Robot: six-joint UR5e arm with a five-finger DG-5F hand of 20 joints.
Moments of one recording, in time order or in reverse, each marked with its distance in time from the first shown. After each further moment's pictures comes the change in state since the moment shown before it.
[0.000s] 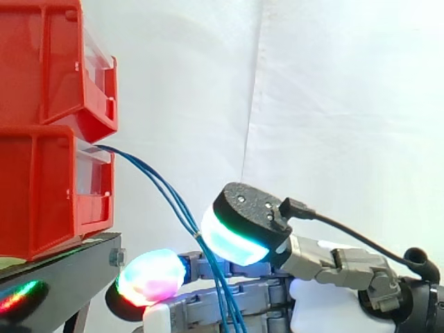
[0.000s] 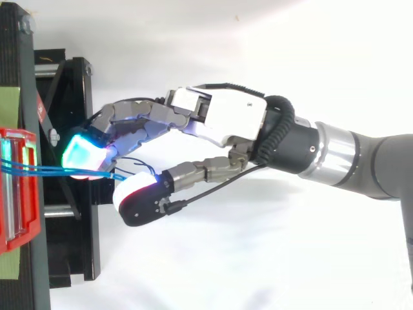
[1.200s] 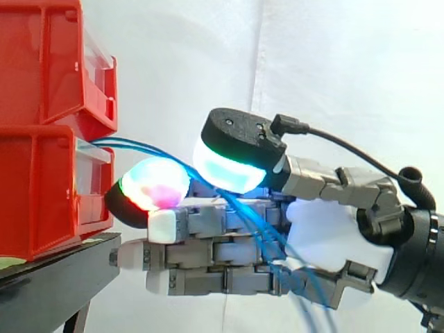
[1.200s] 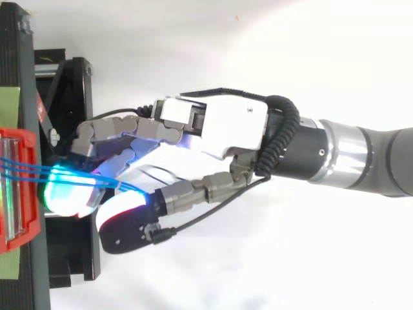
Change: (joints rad) arm -0.010 0.063 0.013 -0.020 -0.110 -0.031
